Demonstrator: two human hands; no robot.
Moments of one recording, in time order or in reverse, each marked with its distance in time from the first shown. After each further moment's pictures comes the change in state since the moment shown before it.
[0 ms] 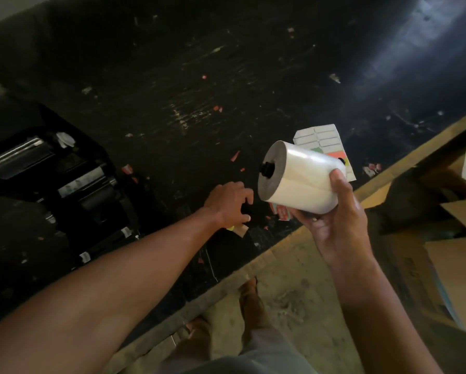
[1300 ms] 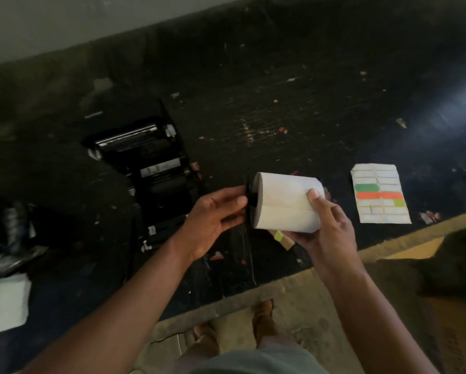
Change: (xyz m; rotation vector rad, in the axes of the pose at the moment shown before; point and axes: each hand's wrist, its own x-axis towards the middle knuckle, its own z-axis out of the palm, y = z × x) left_hand -0.183 -0.037 -0.080 -1.725 0.324 -0.226; right_hand -0.041 0.052 0.078 -0.281 -0.185 0.162
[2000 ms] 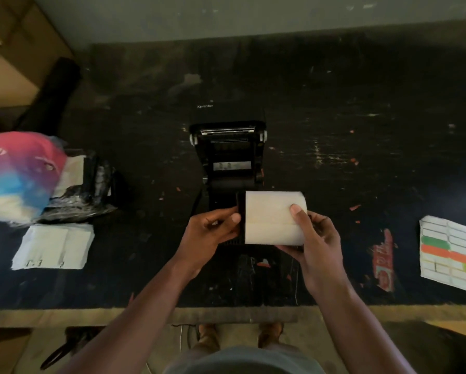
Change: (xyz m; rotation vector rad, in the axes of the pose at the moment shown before) left_hand -0.104 0.001 -0.093 0.167 0.420 0.262; right_hand -0.024 0.071 0.113 -0.289 -0.184 -0.004
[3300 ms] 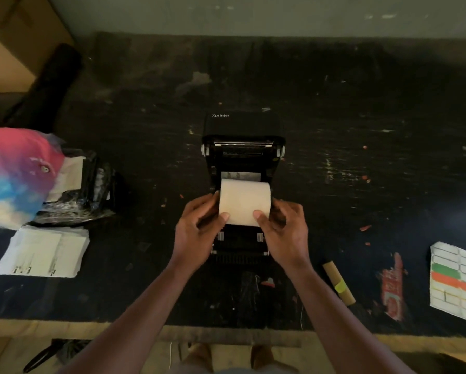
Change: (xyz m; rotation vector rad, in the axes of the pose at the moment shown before) left_hand 0.054 -0.032 -0.049 0.336 0.223 0.252; right_hand 0.081 0.032 0.062 -0.794 -0.115 -0.483
